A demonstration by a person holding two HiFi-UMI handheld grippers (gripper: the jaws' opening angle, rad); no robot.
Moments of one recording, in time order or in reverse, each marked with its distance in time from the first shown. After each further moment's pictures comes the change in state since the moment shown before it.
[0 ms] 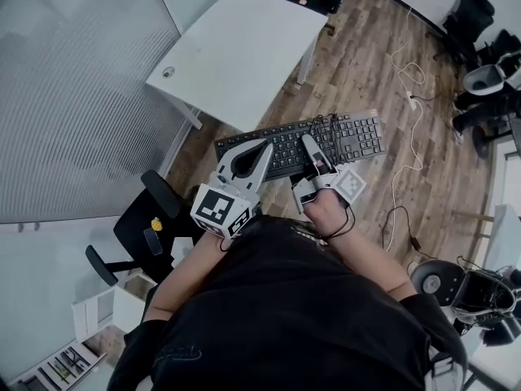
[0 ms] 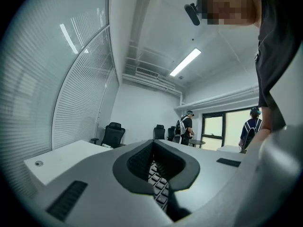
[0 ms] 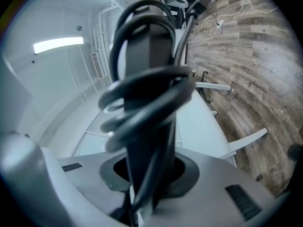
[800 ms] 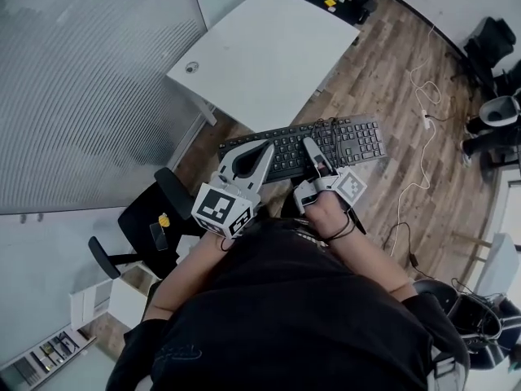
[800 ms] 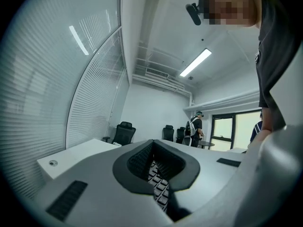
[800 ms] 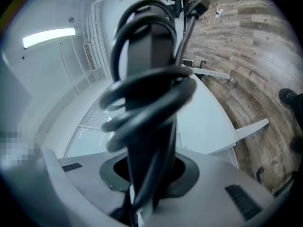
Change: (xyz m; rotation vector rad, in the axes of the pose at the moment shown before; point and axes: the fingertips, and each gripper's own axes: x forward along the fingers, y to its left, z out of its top) left arm -0.020 0.081 0.007 -0.045 0.000 0.101; right arm 0.072 -0.015 -0.044 0.027 0.094 -0.057
